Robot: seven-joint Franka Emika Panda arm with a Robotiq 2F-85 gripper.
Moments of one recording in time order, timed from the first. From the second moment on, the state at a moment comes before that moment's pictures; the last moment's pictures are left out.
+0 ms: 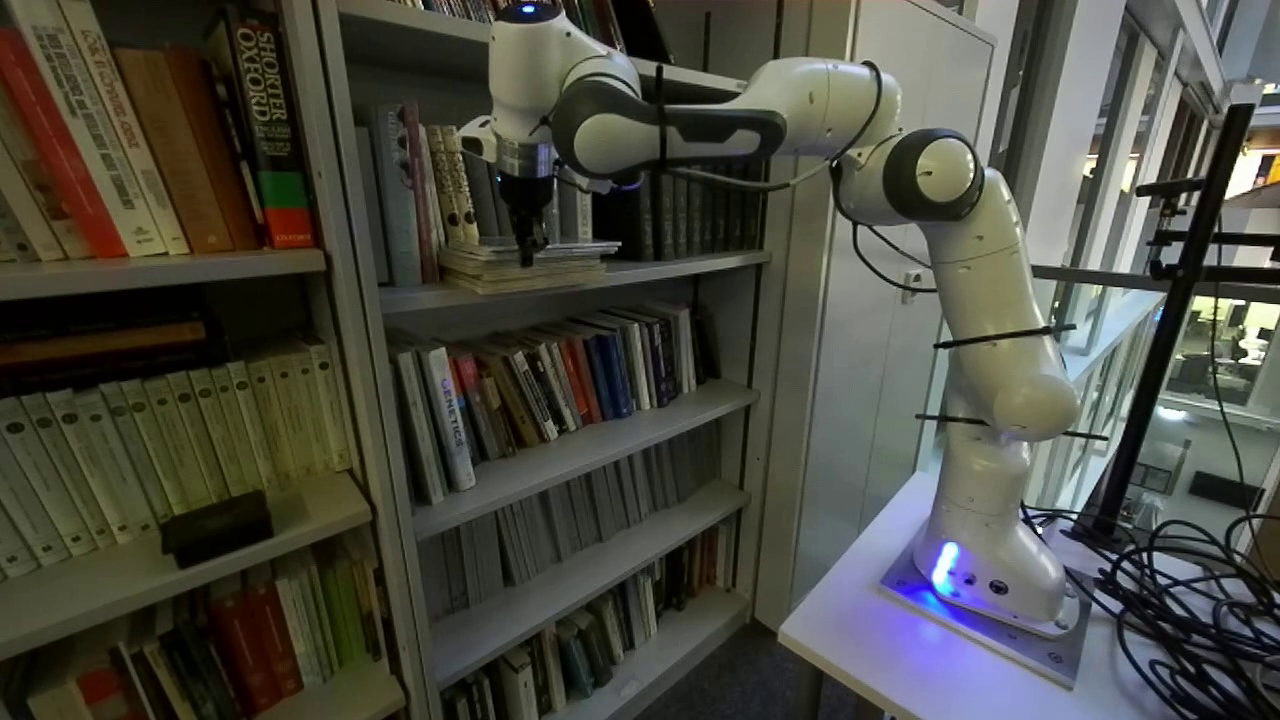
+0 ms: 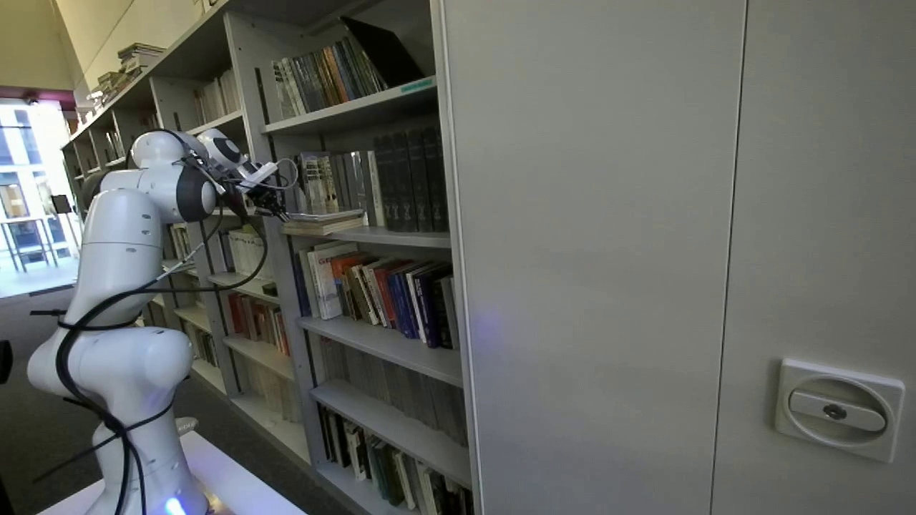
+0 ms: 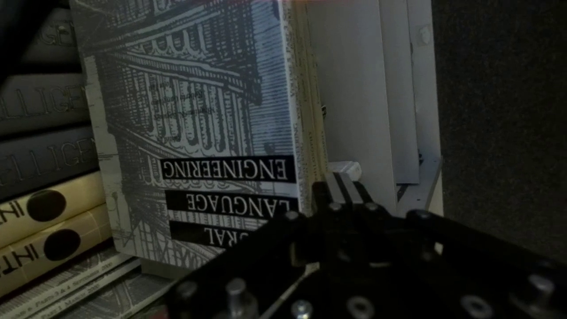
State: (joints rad) arm 0.51 0.36 0.35 -1.17 -0.67 1.69 -0.45
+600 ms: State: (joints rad) arm 0.51 0.35 0.35 -1.18 -0.68 1.63 -0.55
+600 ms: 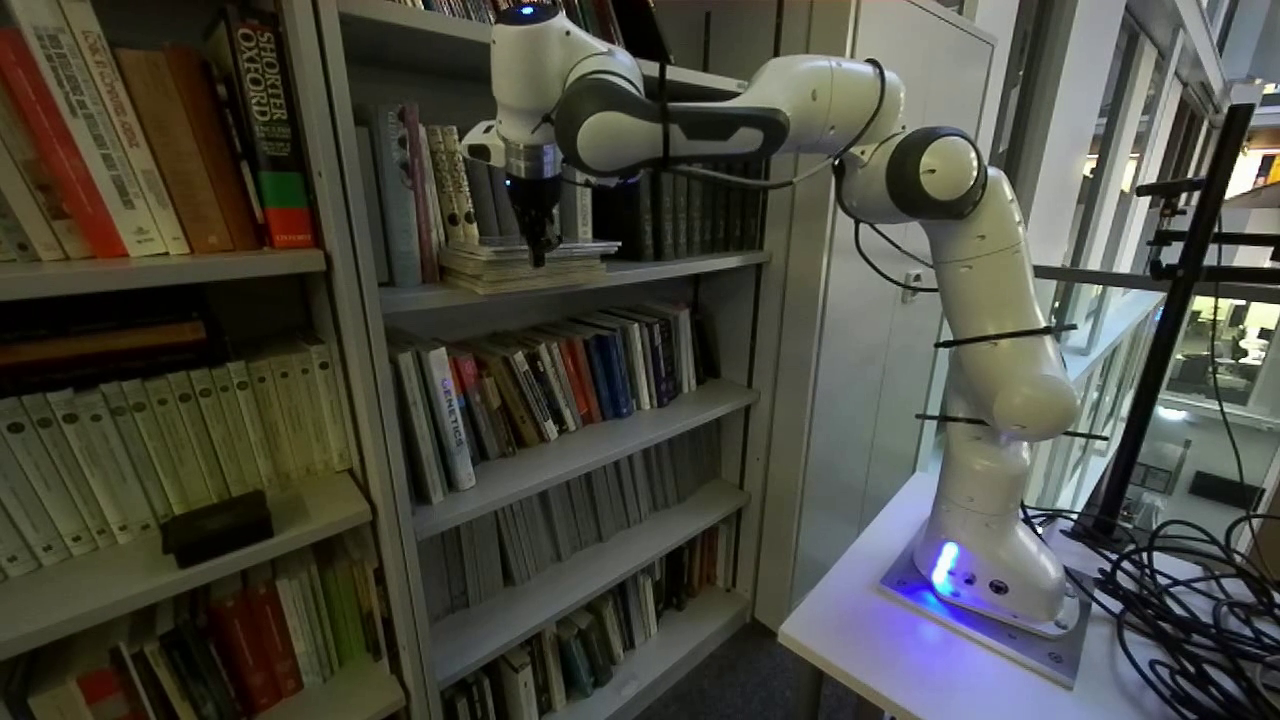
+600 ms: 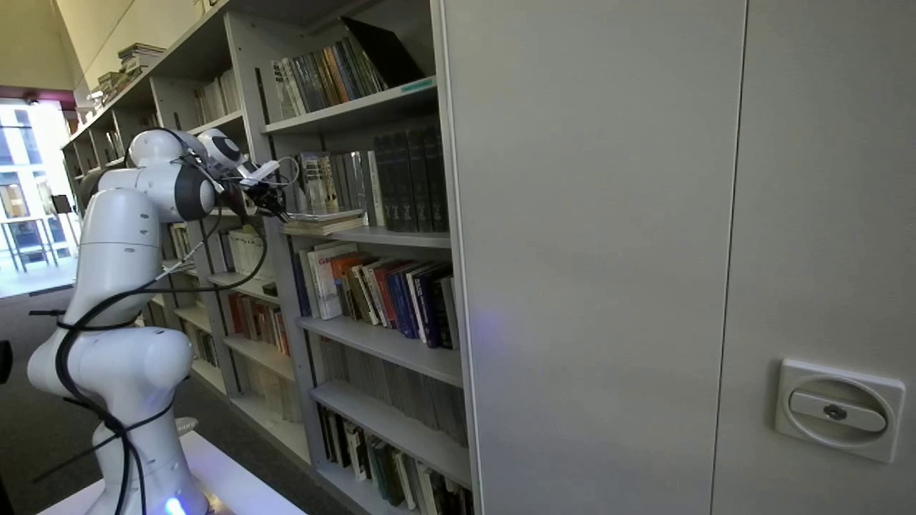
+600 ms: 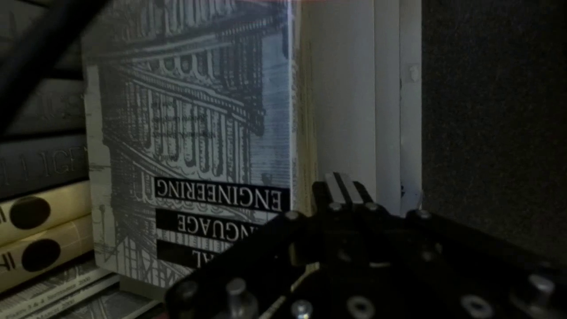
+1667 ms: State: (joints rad) arm 0.51 0.30 0.29 -1.16 -0.74 1.48 -0.55
